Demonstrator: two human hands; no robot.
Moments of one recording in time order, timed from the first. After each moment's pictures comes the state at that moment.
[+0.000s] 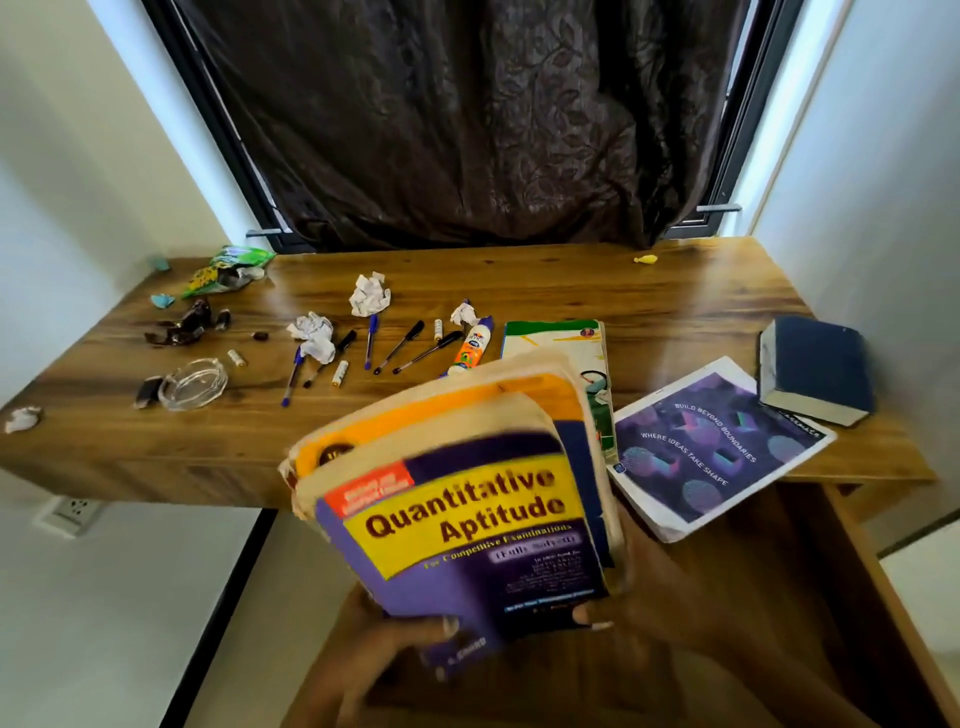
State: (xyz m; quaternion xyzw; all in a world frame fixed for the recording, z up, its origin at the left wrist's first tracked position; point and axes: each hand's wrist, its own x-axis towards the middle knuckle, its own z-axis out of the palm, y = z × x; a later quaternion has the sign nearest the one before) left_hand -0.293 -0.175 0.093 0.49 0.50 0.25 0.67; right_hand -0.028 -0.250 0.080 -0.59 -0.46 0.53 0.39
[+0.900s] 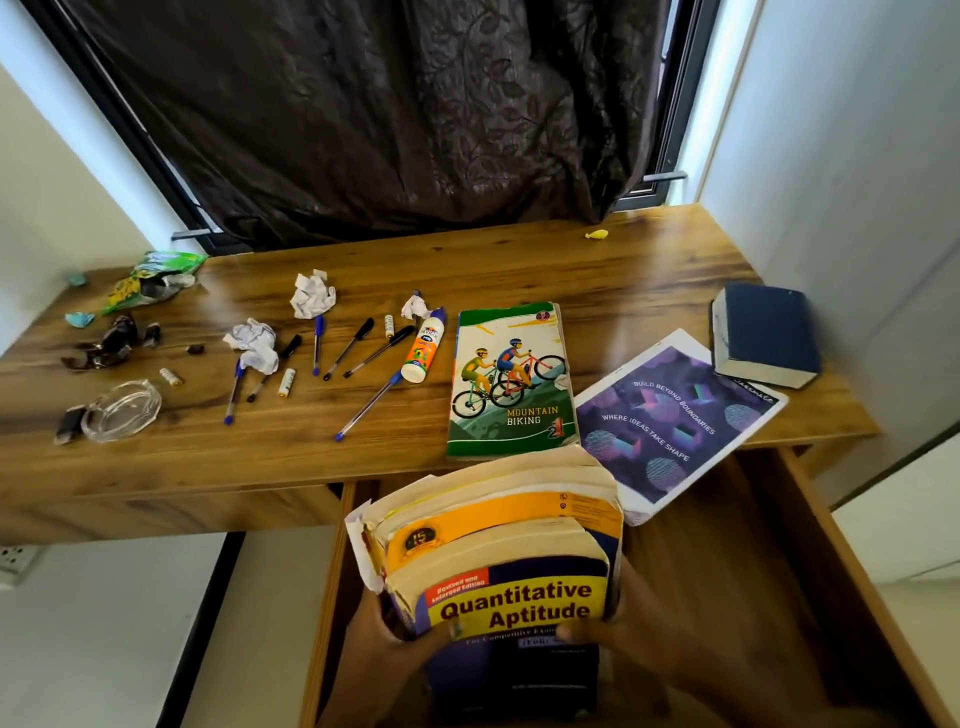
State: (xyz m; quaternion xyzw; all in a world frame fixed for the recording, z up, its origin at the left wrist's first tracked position) left_hand -0.272 -0.165 0.036 0.57 0.52 0.21 0.61; right_hand -0.023 -0.281 0.016 -0.63 -0.36 0.53 0.44
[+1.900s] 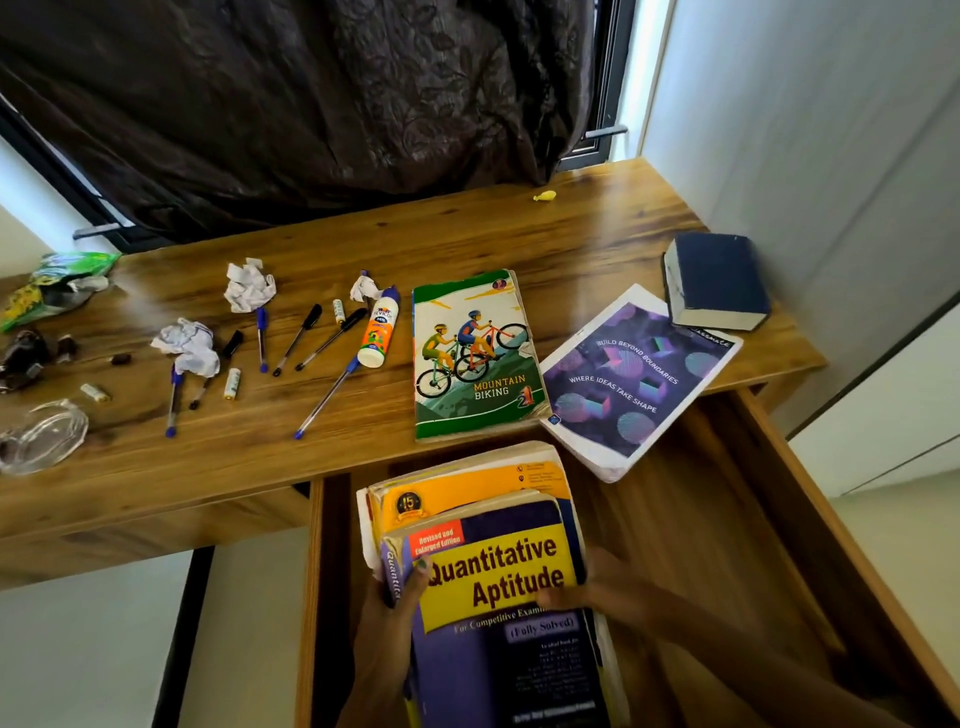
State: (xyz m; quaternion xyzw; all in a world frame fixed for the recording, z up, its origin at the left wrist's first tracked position) left_hand -0.253 -0.158 -0.004 0.44 0.59 0.22 0.64; right_hand -0.034 -0.276 -0.003 -0.64 -0.31 0.62 0.34
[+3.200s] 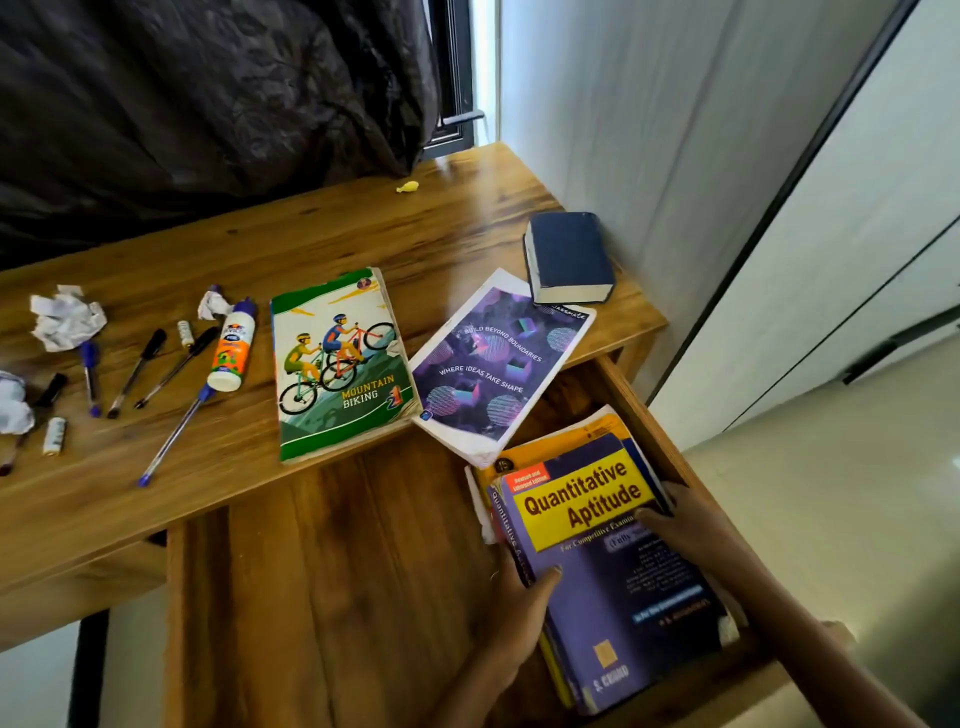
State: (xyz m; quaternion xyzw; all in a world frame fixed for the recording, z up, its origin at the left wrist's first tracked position) left_hand -0.090 -0.286 -0.046 0.57 0.44 -0.09 0.69; right_hand 0.086 -0.408 0.019 -0.89 -0.14 0.35 0.27
